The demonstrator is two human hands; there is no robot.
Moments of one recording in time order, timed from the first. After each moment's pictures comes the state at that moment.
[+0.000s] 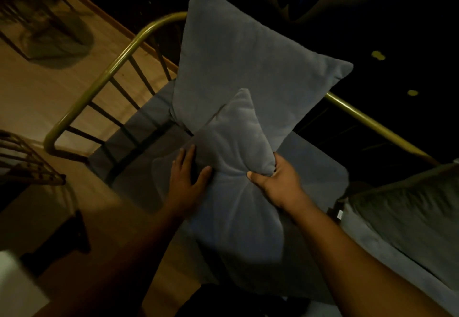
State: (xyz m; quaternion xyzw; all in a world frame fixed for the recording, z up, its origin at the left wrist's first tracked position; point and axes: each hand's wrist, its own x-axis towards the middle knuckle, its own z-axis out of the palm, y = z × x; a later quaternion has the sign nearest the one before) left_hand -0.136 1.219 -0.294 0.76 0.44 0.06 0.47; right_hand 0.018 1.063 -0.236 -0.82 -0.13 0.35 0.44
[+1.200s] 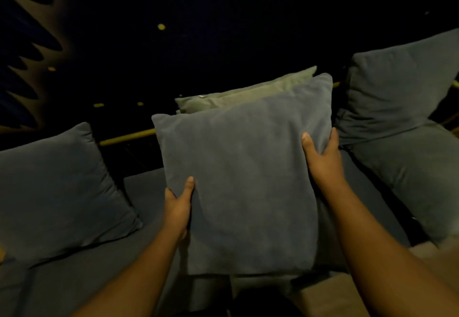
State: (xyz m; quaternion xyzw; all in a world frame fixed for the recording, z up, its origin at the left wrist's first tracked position) left_hand -0.021 0.847 -0.179 0.69 0.29 -0.07 0.66; right_hand -0.012 0.549 -0.129 -0.78 0.30 -0.08 0.55
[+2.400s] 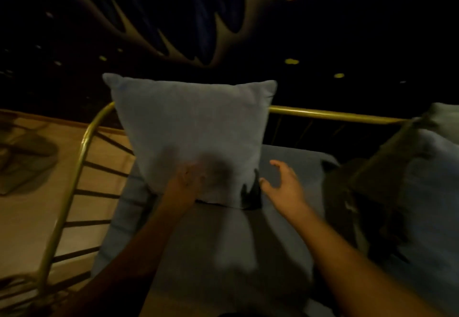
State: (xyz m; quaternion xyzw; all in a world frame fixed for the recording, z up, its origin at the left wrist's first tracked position) left_hand 0.018 1.260 -0.213 0.82 0.29 -0.06 0.49; right_hand 0.075 1.039 -0.241 -0.87 0.00 0.20 0.46
